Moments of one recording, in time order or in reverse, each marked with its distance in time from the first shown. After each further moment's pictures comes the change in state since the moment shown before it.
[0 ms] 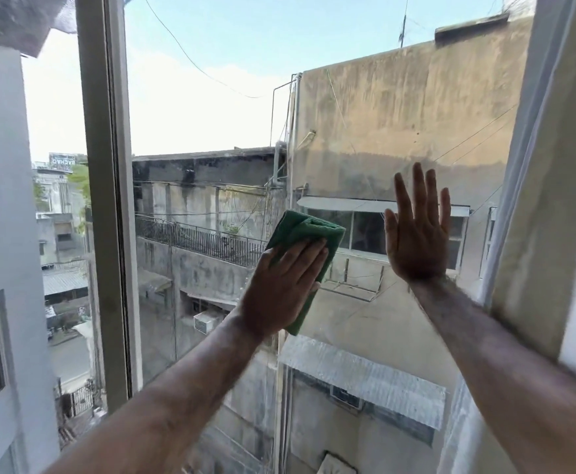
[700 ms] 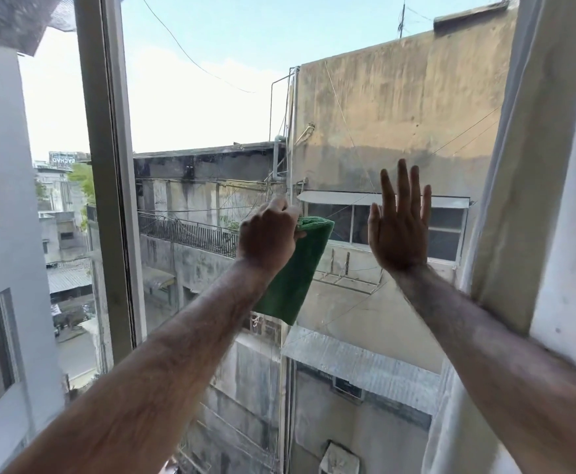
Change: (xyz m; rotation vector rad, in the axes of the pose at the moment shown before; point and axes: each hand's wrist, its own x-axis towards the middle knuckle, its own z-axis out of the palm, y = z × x) left_hand 0.077 -0.027 -0.054 -0.278 -0.191 -0.467; right_hand 0.003 -0.008 -0.004 0.076 -0.069 0.059
